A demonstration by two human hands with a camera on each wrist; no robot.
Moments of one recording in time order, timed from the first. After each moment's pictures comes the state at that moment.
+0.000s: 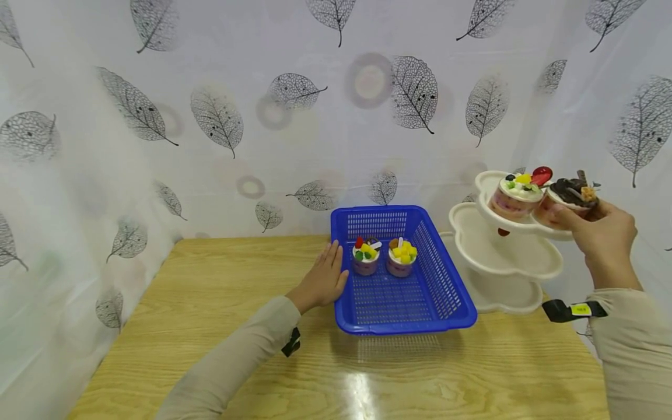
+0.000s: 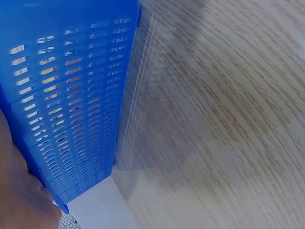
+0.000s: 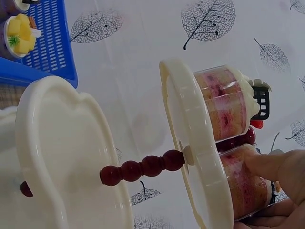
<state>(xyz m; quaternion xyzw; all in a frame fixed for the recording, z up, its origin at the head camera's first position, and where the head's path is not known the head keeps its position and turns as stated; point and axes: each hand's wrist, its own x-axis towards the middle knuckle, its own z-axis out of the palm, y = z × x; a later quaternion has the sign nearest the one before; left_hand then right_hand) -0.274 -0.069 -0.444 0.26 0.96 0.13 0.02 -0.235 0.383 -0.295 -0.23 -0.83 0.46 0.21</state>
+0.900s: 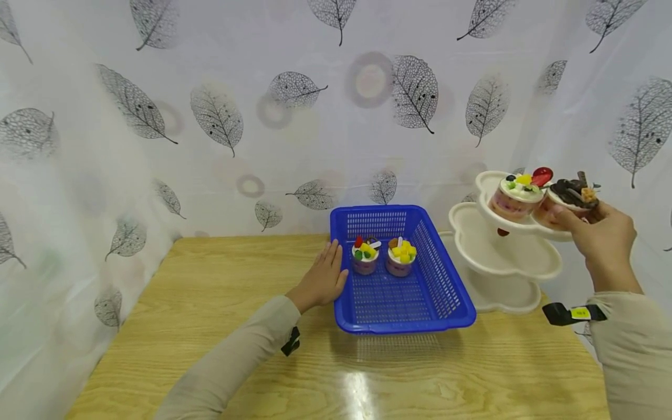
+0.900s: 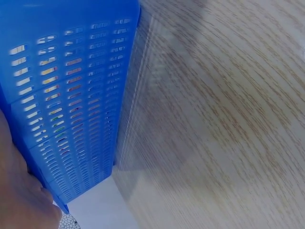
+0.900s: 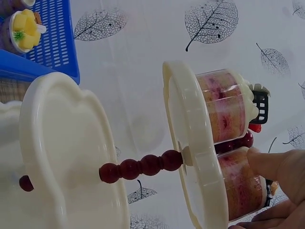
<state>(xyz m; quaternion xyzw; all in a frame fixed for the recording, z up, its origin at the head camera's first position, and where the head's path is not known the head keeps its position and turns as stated) -0.274 -0.069 -0.446 0.27 0.95 0.14 0.01 -0.231 0.382 -0.295 -0.25 -0.86 0.40 0.20</state>
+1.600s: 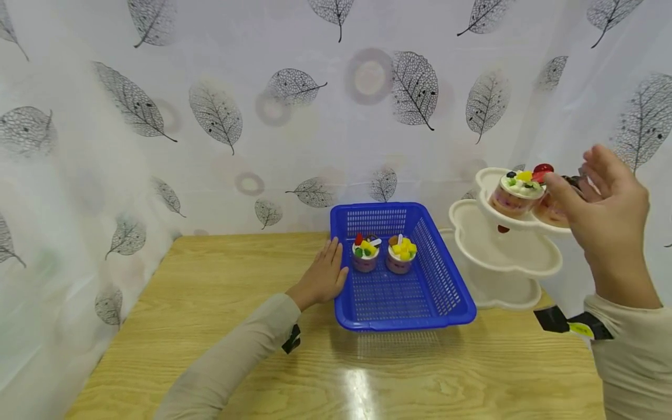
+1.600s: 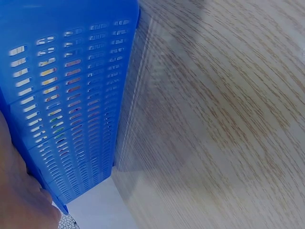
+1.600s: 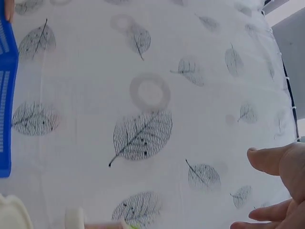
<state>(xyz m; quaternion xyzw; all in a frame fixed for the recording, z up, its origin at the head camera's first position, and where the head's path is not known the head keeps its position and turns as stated) -0.274 -0.069 -0.444 0.26 0.96 0.14 0.01 -0.187 0.296 -0.235 -0.09 -0.82 0.46 0.32</state>
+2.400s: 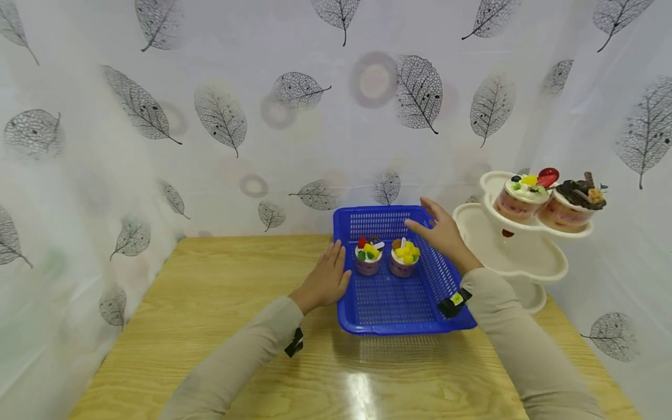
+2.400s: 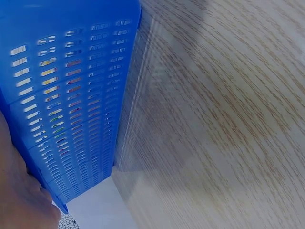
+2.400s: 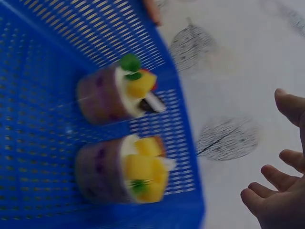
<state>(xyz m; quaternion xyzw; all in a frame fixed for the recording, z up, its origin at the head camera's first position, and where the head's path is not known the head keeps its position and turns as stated) -0.271 -0.068 -0.442 0.25 0.96 0.14 0.02 -0.313 0.216 -0.372 0.12 -0.88 0.45 0.08</state>
